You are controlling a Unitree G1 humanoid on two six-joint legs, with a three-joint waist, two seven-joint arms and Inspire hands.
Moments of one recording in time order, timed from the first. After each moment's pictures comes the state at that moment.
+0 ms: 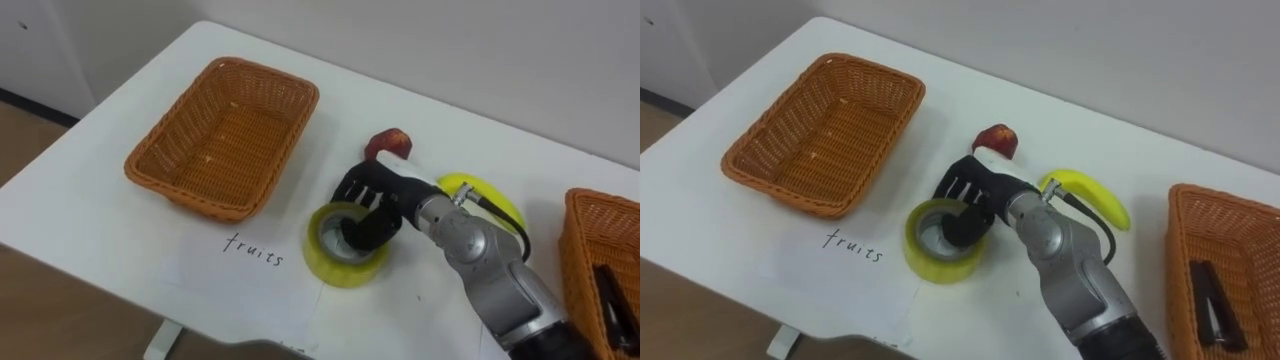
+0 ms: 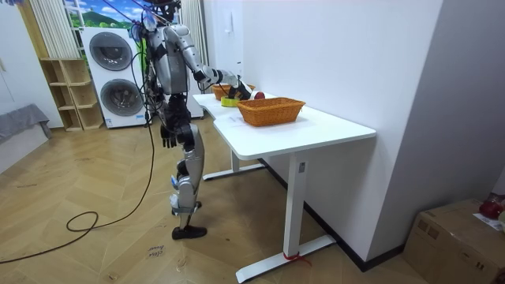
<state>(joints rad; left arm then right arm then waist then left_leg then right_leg) 0.24 0.23 0.02 0.99 0.25 0.23 0.16 -0.29 -0.28 0.37 0.17 -0.53 0.28 0.36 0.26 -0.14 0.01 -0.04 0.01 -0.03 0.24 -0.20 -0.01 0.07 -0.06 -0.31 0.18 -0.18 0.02</state>
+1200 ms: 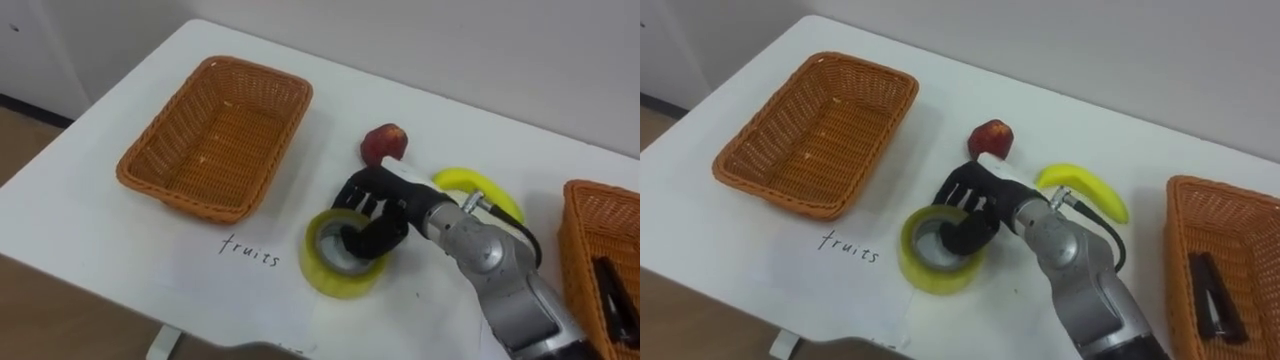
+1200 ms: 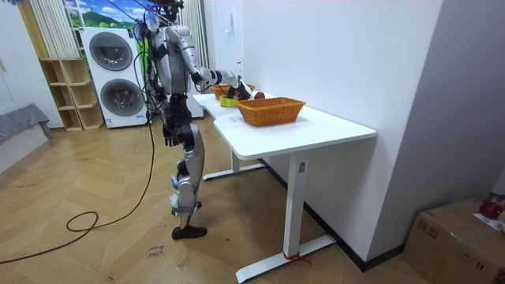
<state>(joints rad) 0.22 0.22 0.04 1.01 0.25 0.21 0.17 -0.21 -0.31 0.31 0.05 -0.49 0.26 0.40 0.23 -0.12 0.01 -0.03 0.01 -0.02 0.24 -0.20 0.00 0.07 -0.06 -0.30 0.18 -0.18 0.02</state>
